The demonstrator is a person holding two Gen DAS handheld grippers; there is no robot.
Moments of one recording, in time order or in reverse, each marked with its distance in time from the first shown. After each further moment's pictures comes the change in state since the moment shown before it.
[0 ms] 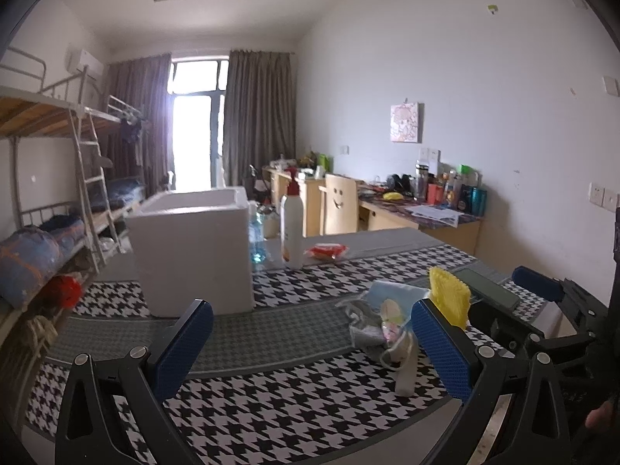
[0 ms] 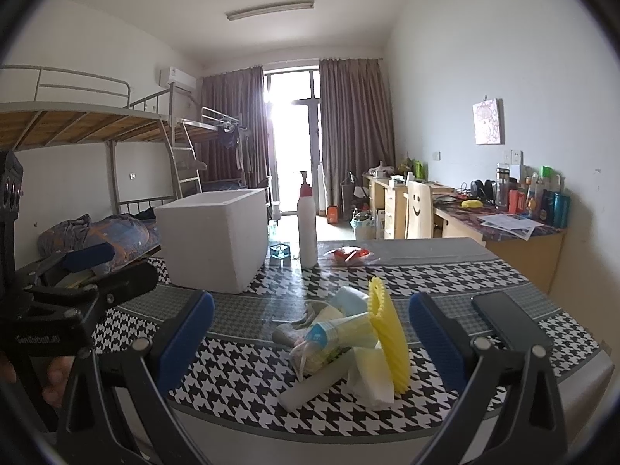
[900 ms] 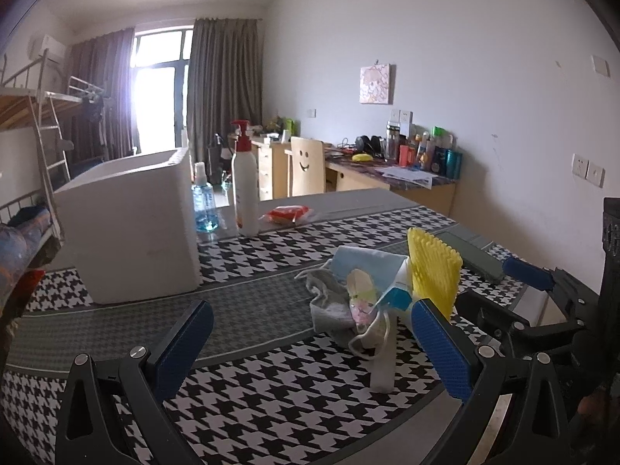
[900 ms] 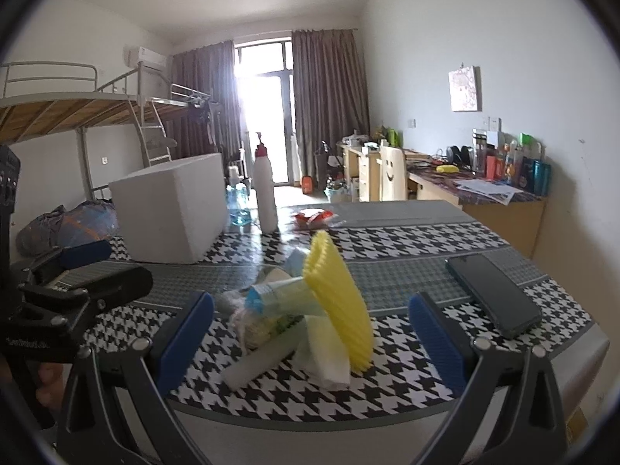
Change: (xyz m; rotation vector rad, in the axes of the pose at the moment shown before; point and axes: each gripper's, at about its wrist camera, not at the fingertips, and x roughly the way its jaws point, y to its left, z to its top) left arm 0.055 -0.024 -0.011 0.048 0.131 -0.107; right arm 0.020 -0.038 -0.021 0.050 0.120 -0.095
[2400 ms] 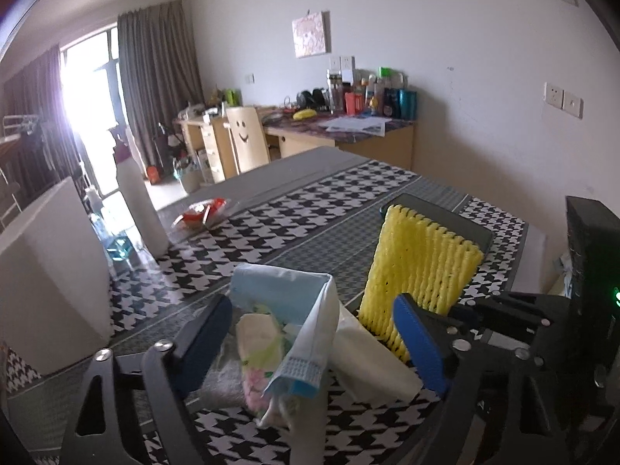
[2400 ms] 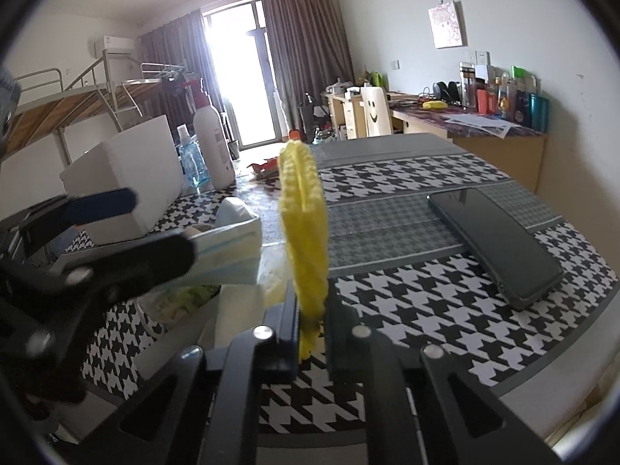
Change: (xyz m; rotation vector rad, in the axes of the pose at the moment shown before) left arm 0.097 -0.084 0.033 0.206 0.185 -0.106; right arm 0.057 -0.065 -0.015 0.120 0.190 0.017
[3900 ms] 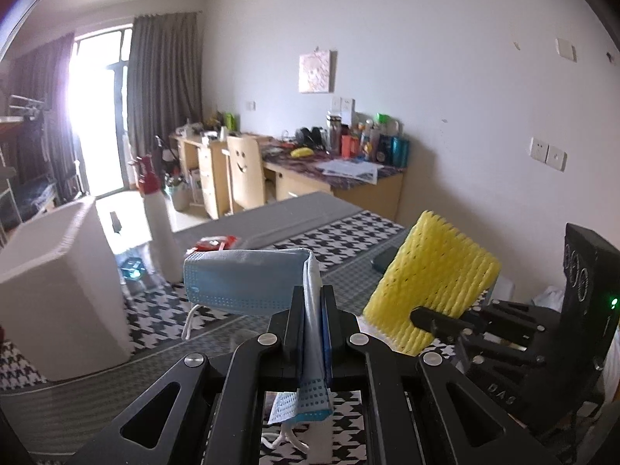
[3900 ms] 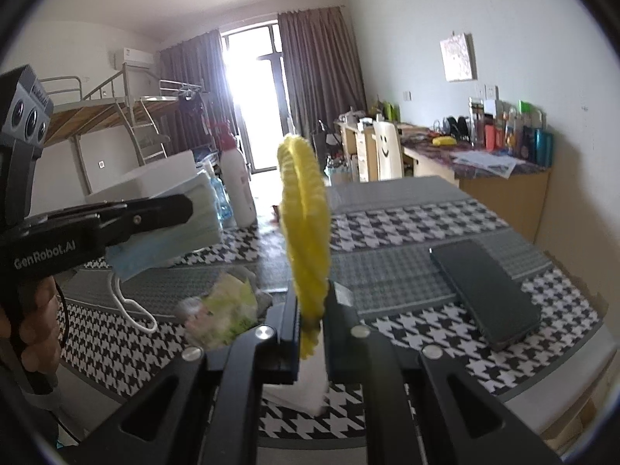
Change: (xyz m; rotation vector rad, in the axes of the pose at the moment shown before) left arm -0.068 0.040 0.017 -0.091 -0.148 -0.070; right arm -0.045 0.019 0.027 -0.055 -0.113 0.032
